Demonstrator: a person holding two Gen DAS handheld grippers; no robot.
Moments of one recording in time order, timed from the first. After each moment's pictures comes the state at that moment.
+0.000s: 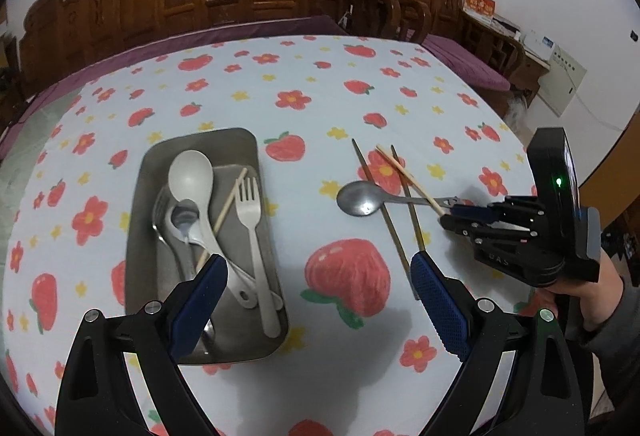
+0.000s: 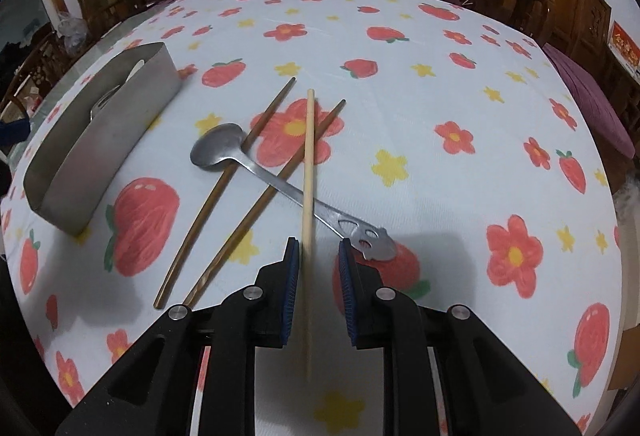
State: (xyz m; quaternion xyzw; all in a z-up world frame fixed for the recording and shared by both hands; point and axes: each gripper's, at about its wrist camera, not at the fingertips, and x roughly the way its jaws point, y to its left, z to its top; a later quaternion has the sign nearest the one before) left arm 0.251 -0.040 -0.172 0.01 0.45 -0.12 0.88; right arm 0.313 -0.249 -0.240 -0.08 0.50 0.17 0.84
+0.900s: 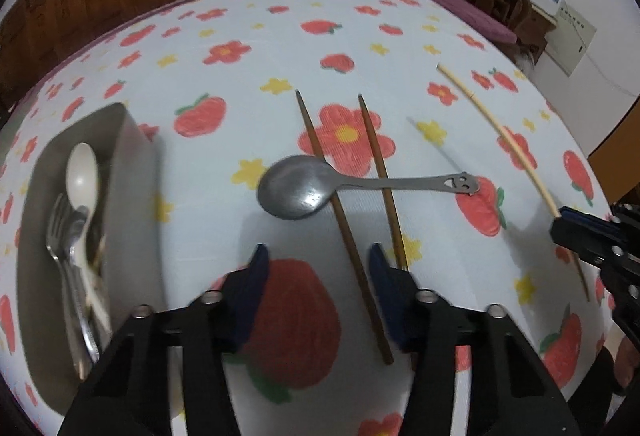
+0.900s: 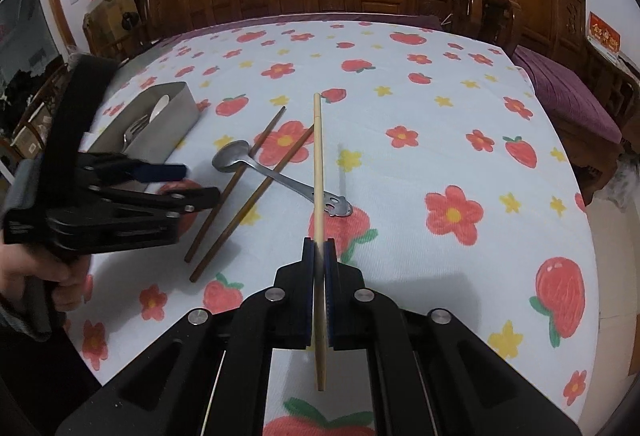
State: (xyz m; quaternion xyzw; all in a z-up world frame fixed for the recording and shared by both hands) left arm 0.304 -0.122 -0.246 0.05 0.51 -0.12 0.85; right arm 0.256 -0.299 -0.195 -0.03 0.46 0.18 0.87
